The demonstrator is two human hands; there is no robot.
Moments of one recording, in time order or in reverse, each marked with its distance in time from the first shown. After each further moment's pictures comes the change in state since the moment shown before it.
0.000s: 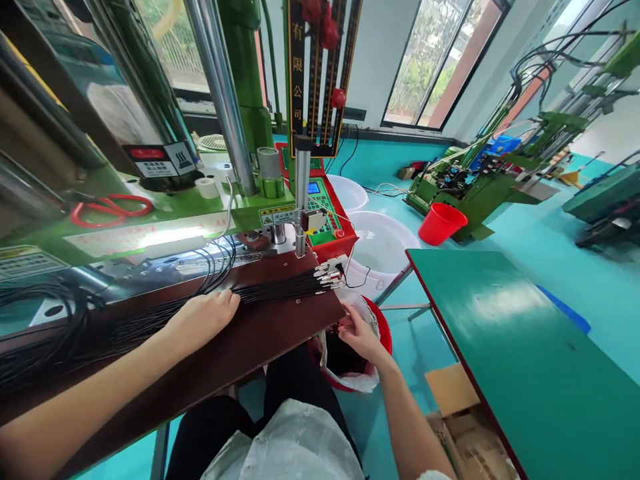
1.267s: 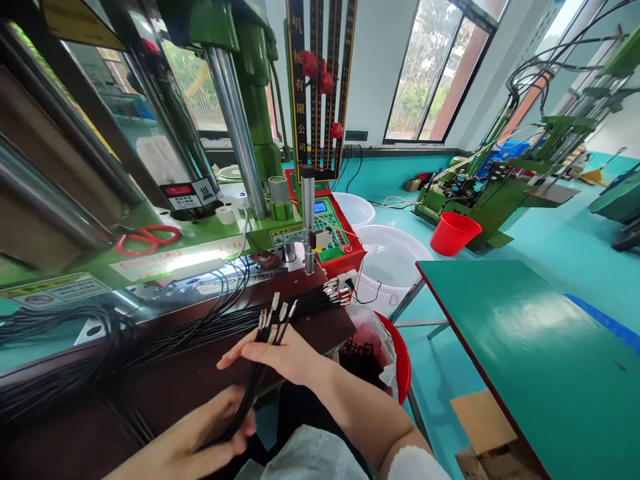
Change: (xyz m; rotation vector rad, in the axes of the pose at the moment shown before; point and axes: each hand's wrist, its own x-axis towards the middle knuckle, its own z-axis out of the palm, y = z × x) left_hand -0.085 0.051 -0.044 -1.734 -0.297 -0.275; right_hand 0.019 -0.170 0.110 0.775 -0.587 -0.206
